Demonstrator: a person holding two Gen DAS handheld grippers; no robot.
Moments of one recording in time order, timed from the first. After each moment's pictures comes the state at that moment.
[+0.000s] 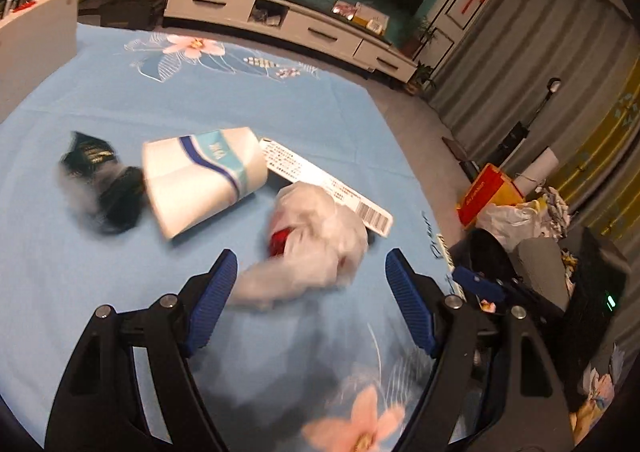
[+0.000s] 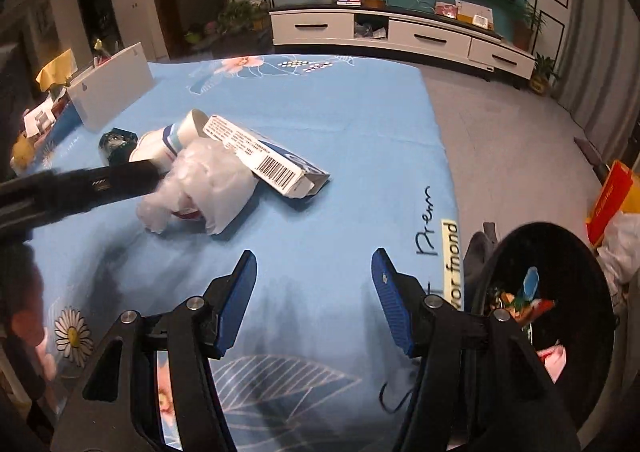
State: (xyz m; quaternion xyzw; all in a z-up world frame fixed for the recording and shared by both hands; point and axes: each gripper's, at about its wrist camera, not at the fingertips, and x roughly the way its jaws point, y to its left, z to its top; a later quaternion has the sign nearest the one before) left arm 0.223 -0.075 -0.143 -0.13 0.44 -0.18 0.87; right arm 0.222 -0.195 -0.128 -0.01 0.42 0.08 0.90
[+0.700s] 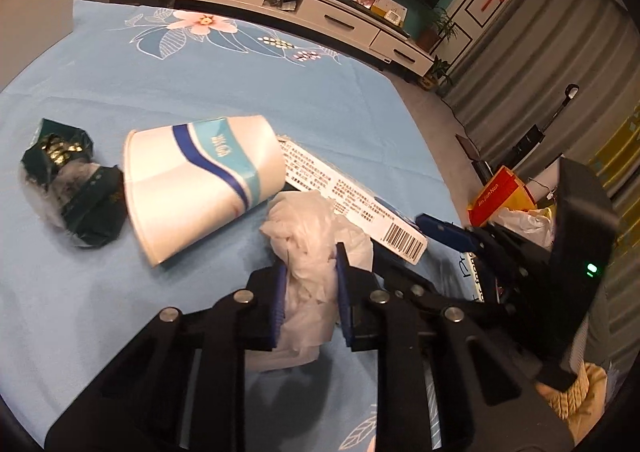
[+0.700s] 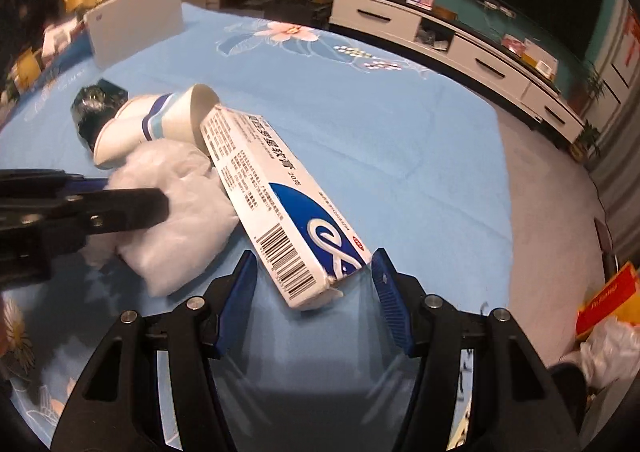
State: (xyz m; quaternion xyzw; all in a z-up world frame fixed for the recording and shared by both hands) left arm 0.251 -0.073 -0.168 -0.15 0.46 -0.17 0.86; right arm 0.304 -0.150 -0.156 -0.15 0.44 0.15 0.87
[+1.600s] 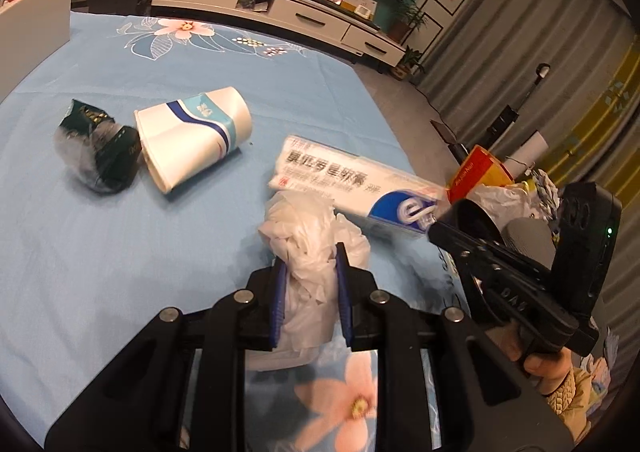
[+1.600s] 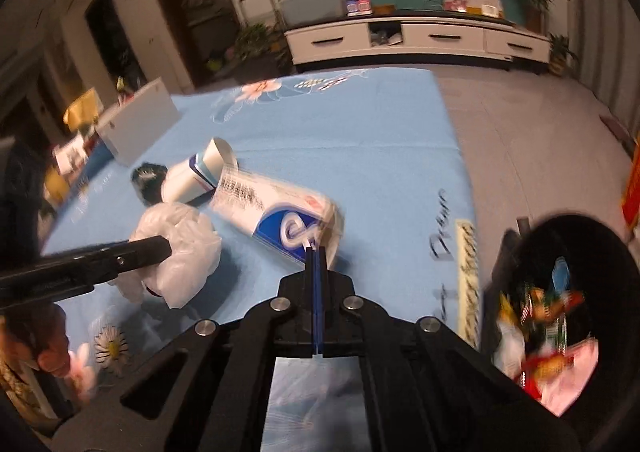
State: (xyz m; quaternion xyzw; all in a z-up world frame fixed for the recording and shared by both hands) left arm 0.196 -0.062 -0.148 -0.13 0.45 -0.22 0.86; right arm 0.195 -0.221 -0.118 0.09 0.40 0.12 0.91
